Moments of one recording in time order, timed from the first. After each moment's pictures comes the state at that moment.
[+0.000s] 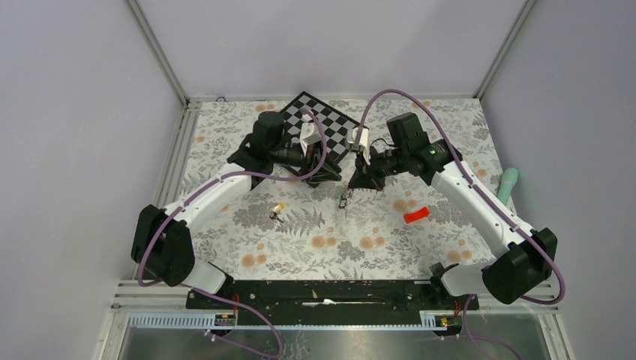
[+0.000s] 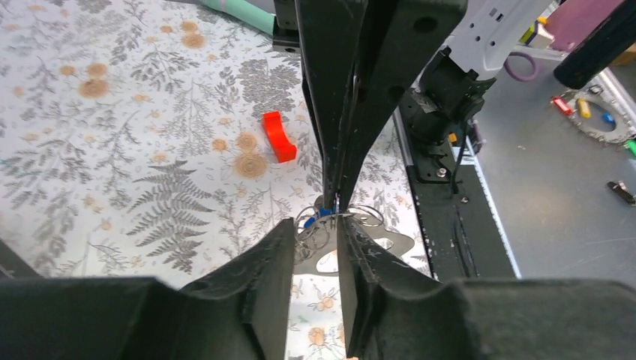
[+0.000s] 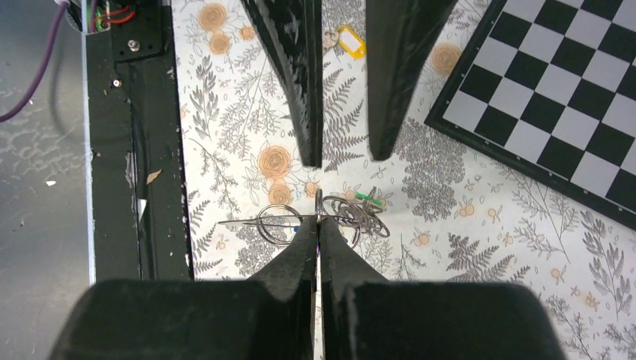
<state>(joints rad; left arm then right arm) -0.53 1.46 1.11 0.07 1.13 0.07 0.51 1.36 1.29 -0.77 -0.80 -0.56</state>
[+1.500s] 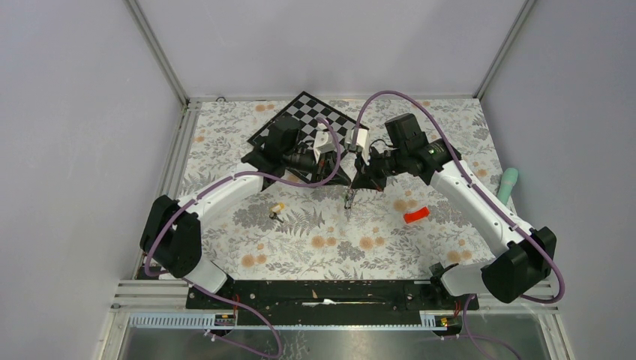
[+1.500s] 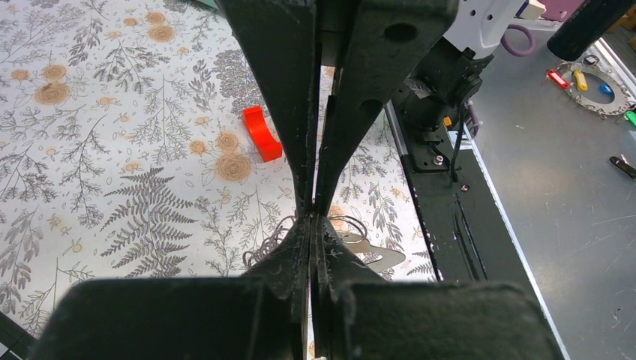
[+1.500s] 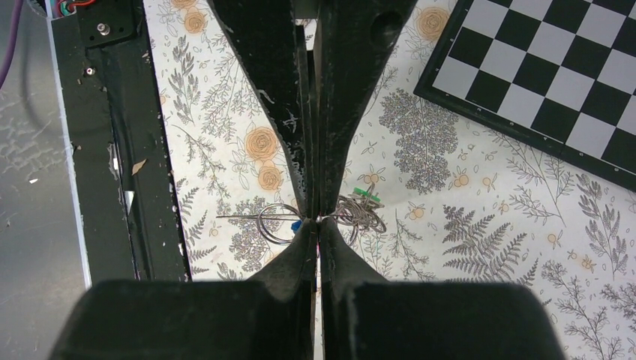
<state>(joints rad) -0.61 1.54 1.15 0.01 1.12 0.18 0.52 1.37 1.31 -0.83 -0.70 -0.55</state>
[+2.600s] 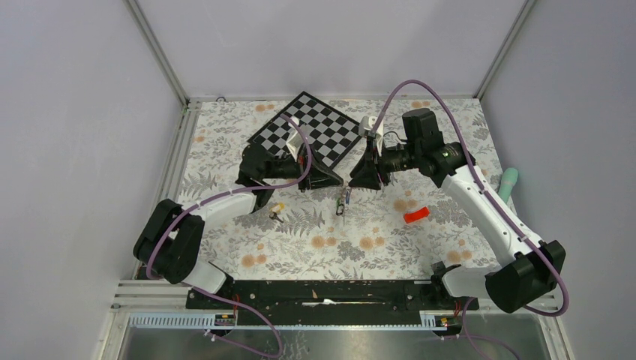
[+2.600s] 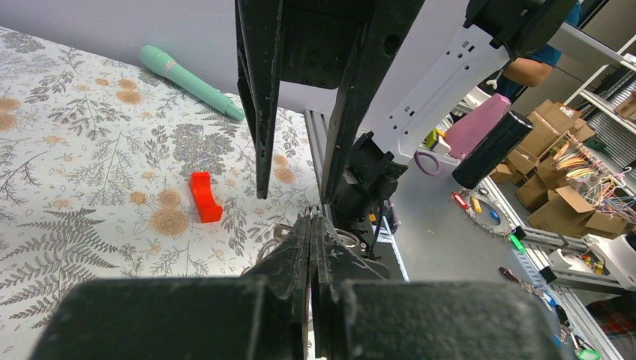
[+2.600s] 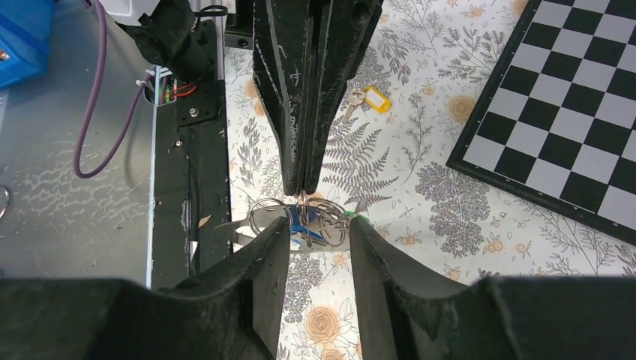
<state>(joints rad) -0.54 1.49 0.79 1.03 1.12 -0.71 0.43 1.30 1.27 -0.68 -0.97 -0.39</state>
